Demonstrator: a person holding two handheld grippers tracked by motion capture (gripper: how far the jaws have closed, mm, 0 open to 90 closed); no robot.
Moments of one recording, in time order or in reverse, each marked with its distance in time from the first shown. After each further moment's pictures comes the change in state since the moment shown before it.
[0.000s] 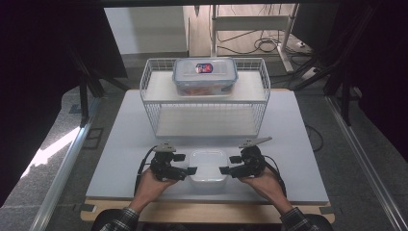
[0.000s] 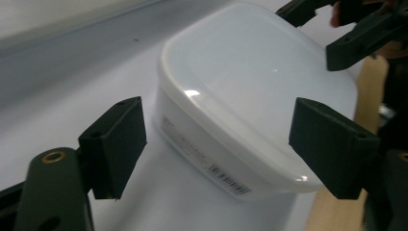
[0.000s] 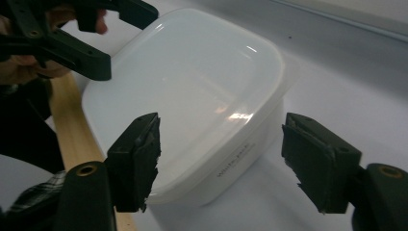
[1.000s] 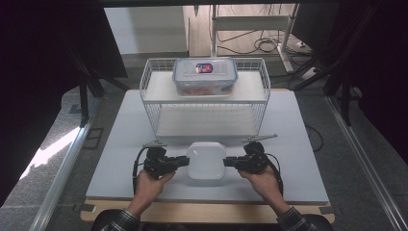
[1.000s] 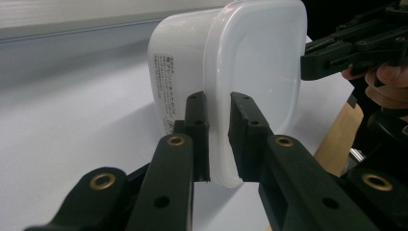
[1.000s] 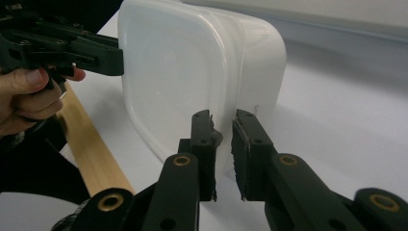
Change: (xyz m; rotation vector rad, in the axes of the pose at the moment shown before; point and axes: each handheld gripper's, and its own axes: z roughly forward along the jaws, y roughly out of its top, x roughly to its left) left arm -0.007 0.003 -0.025 -0.079 0.043 -0.198; right arm 0.009 0.010 -0.014 -0.037 -0.029 0.155
